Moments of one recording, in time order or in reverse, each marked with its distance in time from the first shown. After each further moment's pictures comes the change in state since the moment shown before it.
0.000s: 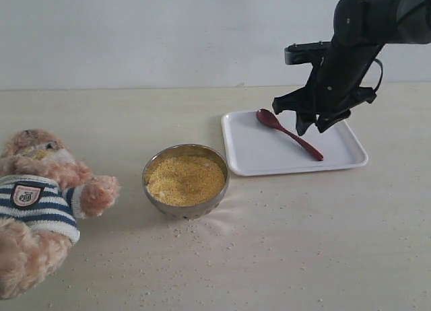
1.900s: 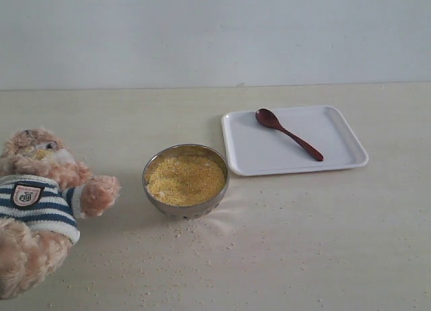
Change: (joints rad) left arm 0.000 0.000 0.000 0.000 0.000 0.000; right arm -0.007 -1.926 1.249 0.123 -0.217 0.000
